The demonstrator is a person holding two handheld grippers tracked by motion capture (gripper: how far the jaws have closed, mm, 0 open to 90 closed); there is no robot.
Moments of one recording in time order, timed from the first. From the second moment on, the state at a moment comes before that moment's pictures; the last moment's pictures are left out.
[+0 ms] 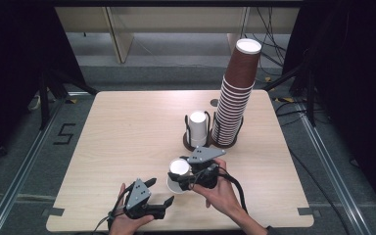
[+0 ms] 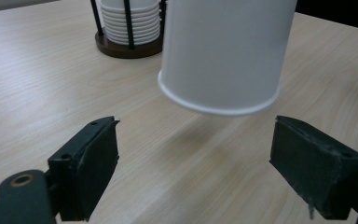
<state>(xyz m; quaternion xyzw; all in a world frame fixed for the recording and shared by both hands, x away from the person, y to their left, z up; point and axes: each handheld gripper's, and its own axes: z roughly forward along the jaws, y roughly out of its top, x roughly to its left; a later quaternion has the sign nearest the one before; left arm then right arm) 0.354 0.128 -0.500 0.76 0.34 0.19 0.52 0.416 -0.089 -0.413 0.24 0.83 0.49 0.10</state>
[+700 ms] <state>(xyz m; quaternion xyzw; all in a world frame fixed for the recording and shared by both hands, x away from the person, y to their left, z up) 0.358 0.111 -0.504 0.76 0.30 0.21 0.54 0.406 -0.073 -0.415 0.24 0.82 0.51 0.05</state>
